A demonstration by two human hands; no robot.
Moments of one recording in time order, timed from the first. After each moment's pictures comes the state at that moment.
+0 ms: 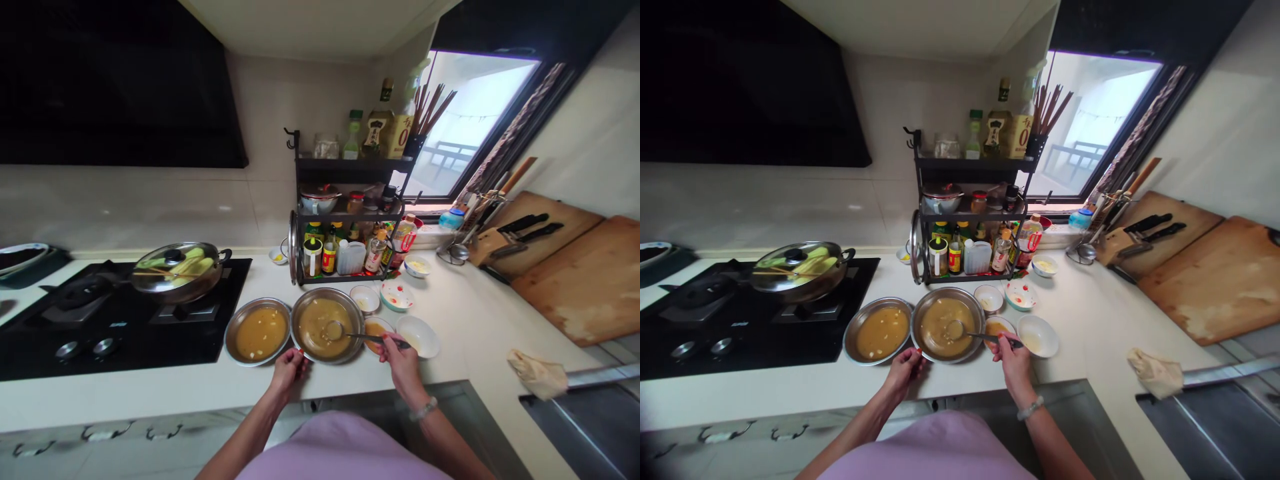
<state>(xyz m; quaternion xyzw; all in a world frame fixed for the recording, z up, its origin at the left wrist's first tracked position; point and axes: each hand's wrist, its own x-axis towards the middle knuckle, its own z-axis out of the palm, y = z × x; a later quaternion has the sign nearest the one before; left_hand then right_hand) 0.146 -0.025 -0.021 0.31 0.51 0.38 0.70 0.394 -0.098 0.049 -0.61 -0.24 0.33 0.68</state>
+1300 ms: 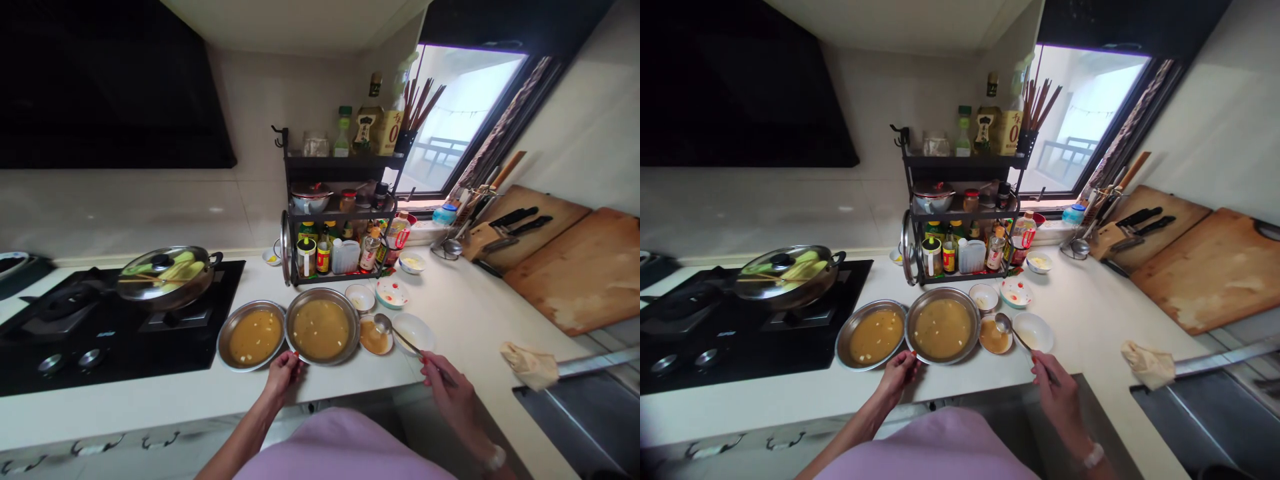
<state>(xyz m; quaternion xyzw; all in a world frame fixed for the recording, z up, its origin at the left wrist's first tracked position) 0.143 -0.024 -0.022 0.33 0.52 0.37 0.70 0.452 -0.182 0.082 -0.70 -0.43 0.11 0.55</state>
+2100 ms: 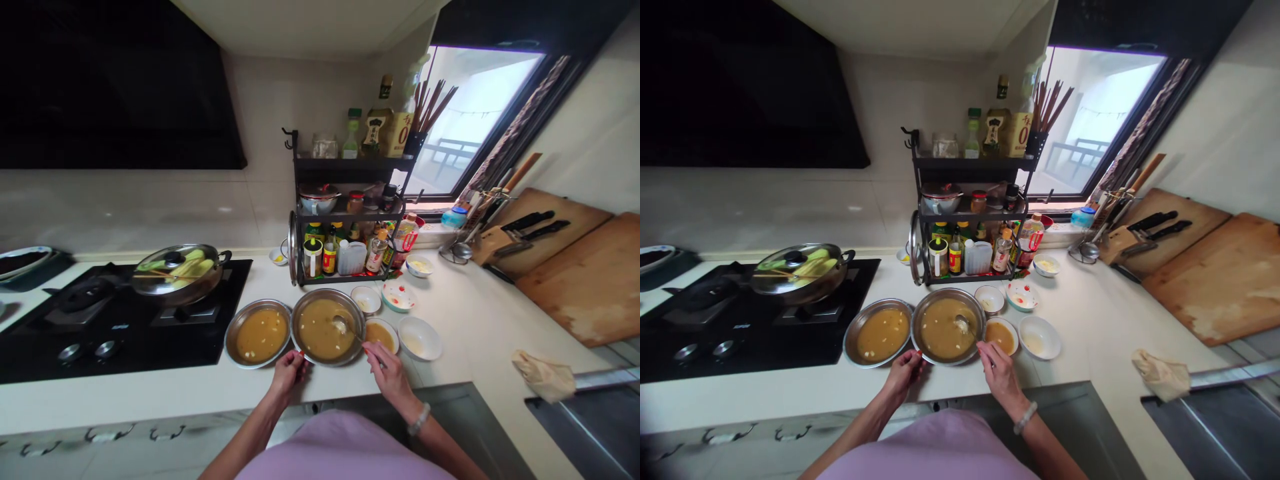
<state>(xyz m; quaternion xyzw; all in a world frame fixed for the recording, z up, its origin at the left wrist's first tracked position) 0.145 -0.026 -0.017 0.32 0.52 0.38 0.70 0.381 -0.112 0.053 -0.59 -0.64 0.14 0.47</state>
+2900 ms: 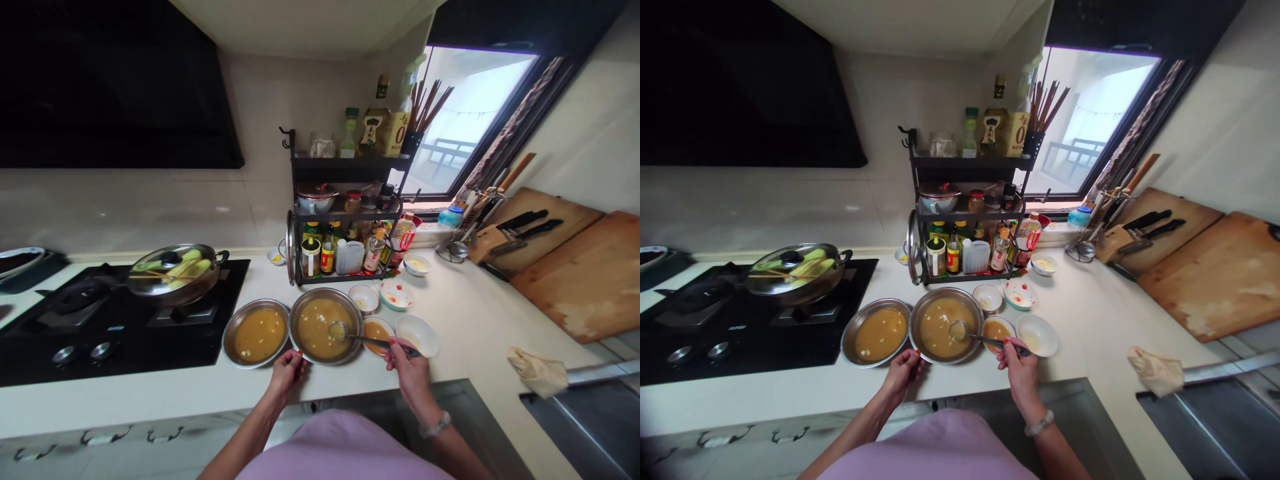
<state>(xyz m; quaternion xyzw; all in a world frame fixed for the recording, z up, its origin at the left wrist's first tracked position) 0.146 -0.026 -0.017 0.32 0.51 0.38 0.70 0.396 -0.117 0.064 -0.61 -0.23 0.32 0.69</state>
